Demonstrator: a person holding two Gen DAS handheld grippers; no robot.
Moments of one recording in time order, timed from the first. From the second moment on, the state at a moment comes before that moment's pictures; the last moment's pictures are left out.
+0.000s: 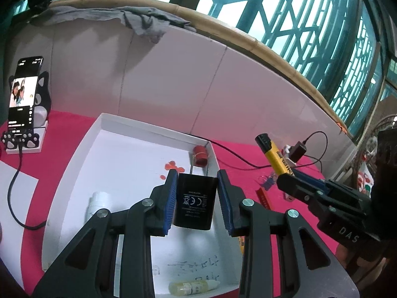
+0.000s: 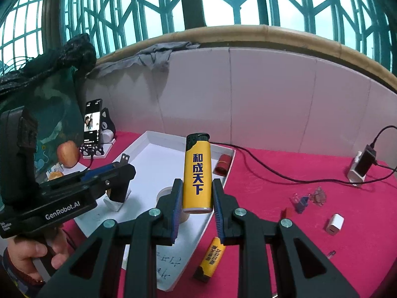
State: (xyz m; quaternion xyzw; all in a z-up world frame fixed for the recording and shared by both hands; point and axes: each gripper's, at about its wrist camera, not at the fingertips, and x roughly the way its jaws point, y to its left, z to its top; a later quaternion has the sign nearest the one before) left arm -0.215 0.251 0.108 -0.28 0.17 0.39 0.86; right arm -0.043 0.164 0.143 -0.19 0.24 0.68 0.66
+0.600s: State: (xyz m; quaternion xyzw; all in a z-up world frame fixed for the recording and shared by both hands) left arm -0.232 0.287 0.091 -0.29 0.16 0.43 0.84; right arm -0.082 0.209 0.097 -0.24 0.28 0.69 0.63
